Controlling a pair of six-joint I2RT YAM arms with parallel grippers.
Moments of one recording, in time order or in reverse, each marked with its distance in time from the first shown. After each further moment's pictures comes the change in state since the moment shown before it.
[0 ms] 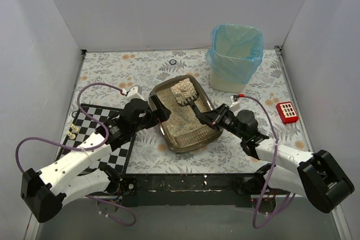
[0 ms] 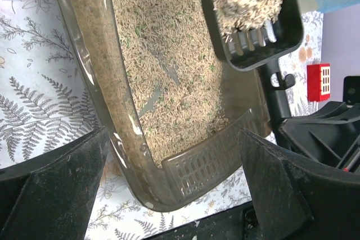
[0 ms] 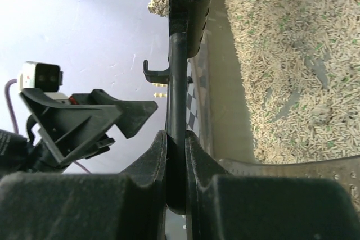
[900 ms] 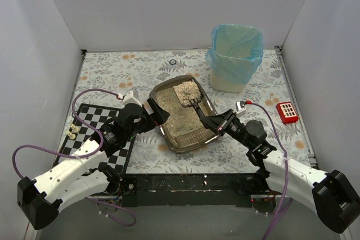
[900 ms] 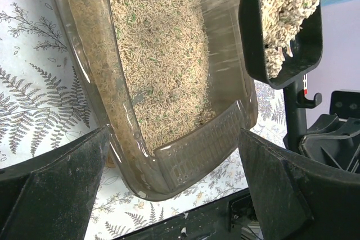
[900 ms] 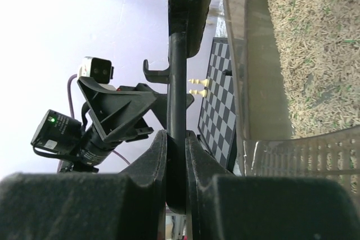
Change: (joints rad) left arm 0.000 -0.106 -0.073 0.026 0.041 -0.050; right arm 0.039 -0.257 -0.100 -0.002 0.042 0.122
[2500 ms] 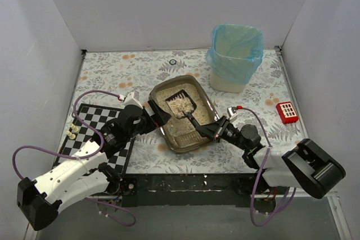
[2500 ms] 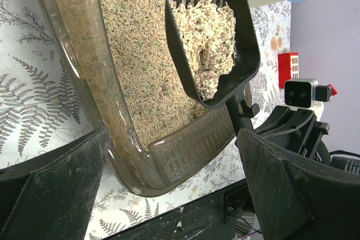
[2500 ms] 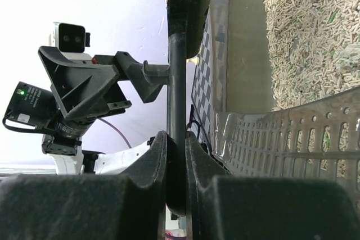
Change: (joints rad) left arm 0.000 -0.013 -0.034 0.039 0.045 -0.013; right arm 0.000 0.375 -0.122 0.489 -0.143 0.014
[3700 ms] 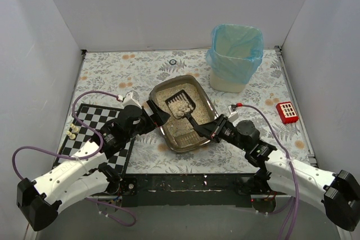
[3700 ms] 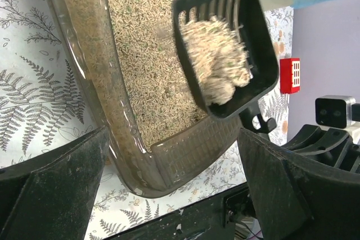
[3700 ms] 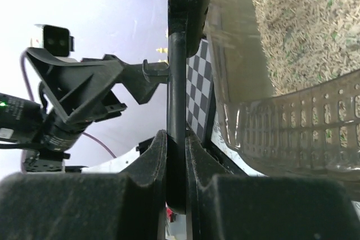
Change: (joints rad) left arm 0.000 -0.010 0.000 -0.013 -0.023 -0.014; right arm 0.139 -0.457 0.182 -0.780 0.236 -0.077
